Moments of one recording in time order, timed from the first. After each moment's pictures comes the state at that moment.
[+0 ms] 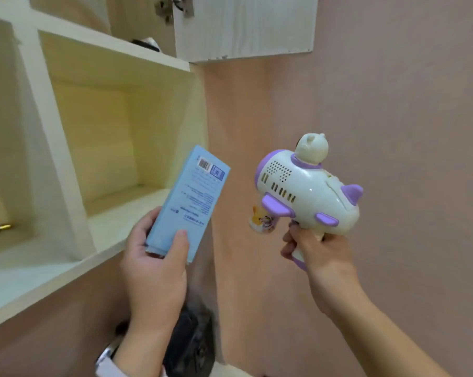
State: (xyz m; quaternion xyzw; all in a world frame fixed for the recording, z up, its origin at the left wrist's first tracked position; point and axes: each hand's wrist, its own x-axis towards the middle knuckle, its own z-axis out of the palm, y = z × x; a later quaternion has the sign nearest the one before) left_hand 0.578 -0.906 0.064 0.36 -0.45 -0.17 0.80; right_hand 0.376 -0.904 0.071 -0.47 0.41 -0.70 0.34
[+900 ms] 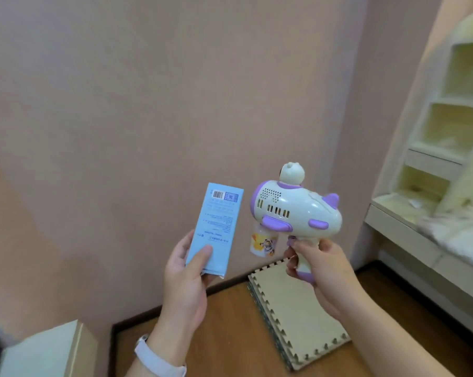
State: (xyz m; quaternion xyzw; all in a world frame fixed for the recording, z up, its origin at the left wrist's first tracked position) left_hand 0.275 -0.601 -0.066 0.24 -0.47 -0.76 0.38; right_hand 0.145 -0.437 -0.049 -0.15 0.60 -0.75 0.23
